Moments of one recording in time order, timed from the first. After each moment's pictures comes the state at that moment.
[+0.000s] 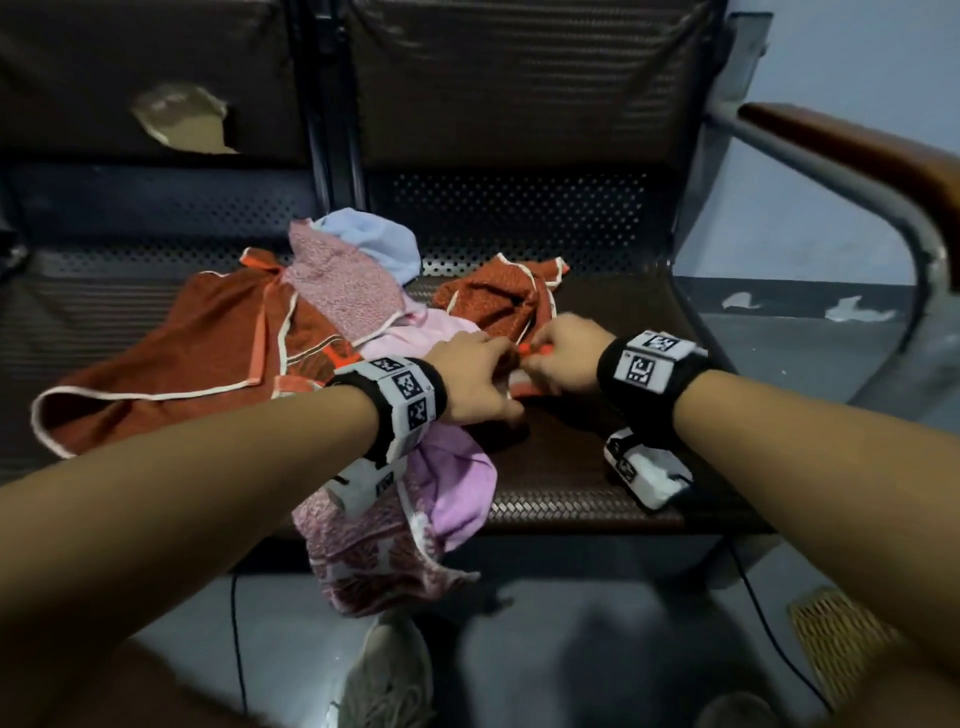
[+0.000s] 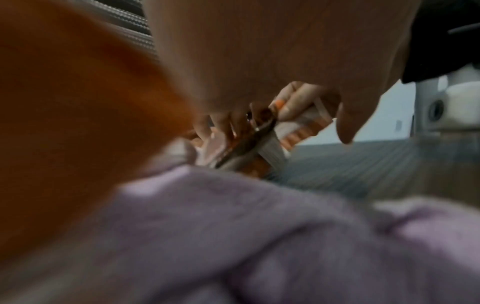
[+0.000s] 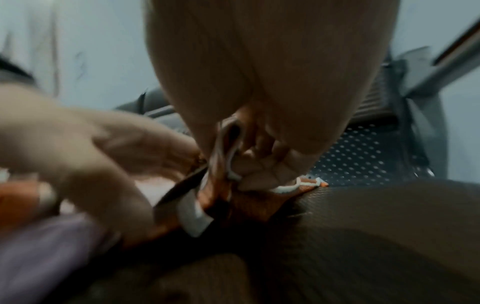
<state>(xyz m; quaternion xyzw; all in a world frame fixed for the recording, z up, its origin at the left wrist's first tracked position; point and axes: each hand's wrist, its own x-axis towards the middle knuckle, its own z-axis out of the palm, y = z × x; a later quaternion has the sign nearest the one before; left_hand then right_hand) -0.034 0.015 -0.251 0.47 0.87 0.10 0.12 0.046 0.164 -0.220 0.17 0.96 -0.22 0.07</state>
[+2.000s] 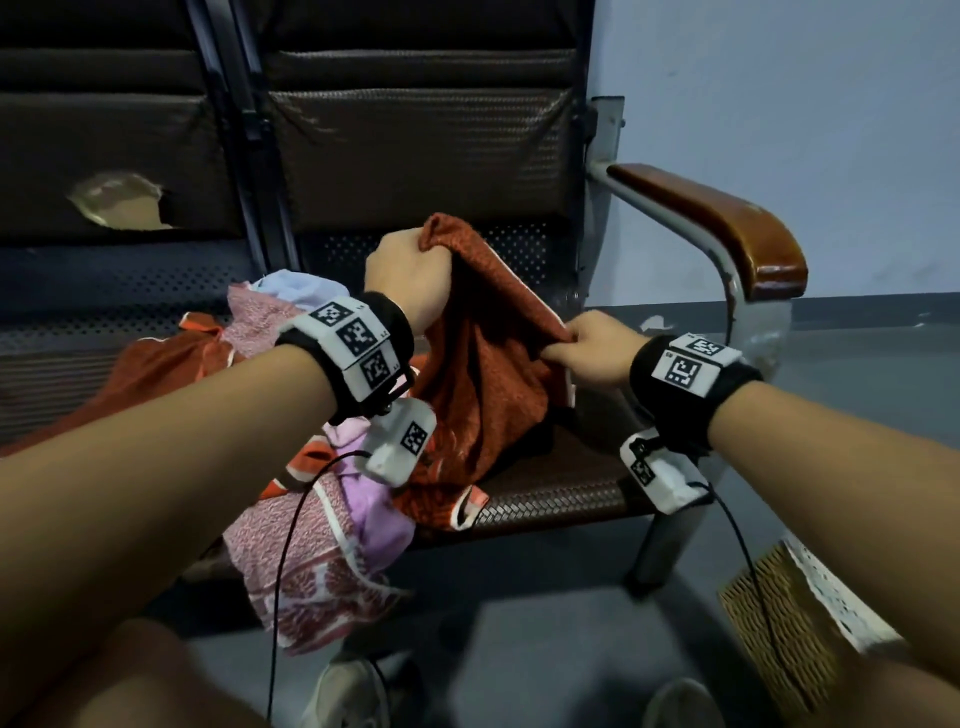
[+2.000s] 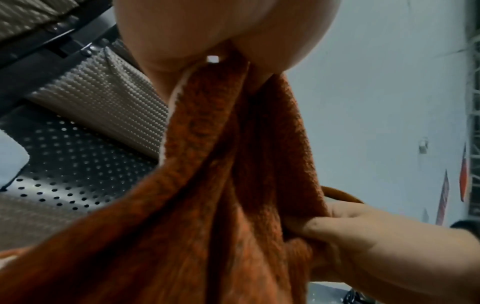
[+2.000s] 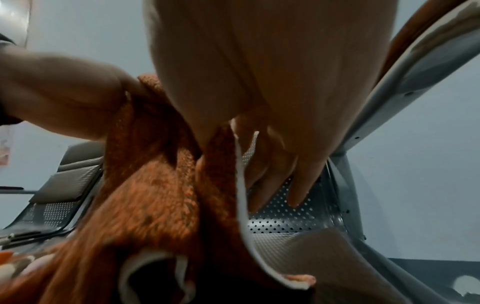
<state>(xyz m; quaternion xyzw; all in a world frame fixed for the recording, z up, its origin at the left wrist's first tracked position) -0.011 0.064 -0.127 0.25 0.82 0.52 -0.02 0.142 0.222 -0.155 0.24 0.93 -0.28 -0.02</state>
